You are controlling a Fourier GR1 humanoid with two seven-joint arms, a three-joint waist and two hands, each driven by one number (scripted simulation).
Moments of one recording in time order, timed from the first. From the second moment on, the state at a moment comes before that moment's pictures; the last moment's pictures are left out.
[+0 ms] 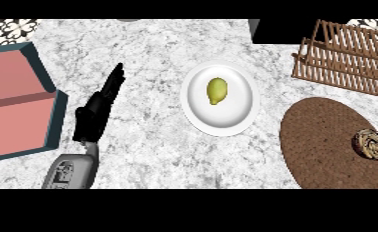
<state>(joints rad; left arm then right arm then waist) -0.19 0.07 -0.02 -1.44 -0.16 -0.02 0.03 -0.79 -0.59 -0.32 -1.50 1.04 -0.01 0.61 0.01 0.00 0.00</state>
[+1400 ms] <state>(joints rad) -0.19 0.06 -0.01 -1.44 -0.16 -0.03 0.04 -0.87 -0.70 -0.49 -0.83 0.88 -0.52 0.26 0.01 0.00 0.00</state>
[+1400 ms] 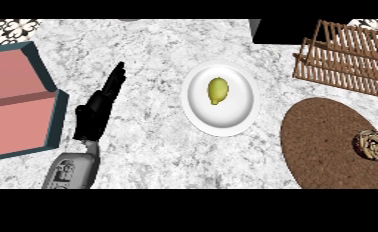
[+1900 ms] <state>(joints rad) -0.18 0.06 -0.01 -1.43 -0.16 -0.03 0.01 -0.86 -0.71 -0.53 -0.85 0.76 -0.52 0.28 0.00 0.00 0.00</state>
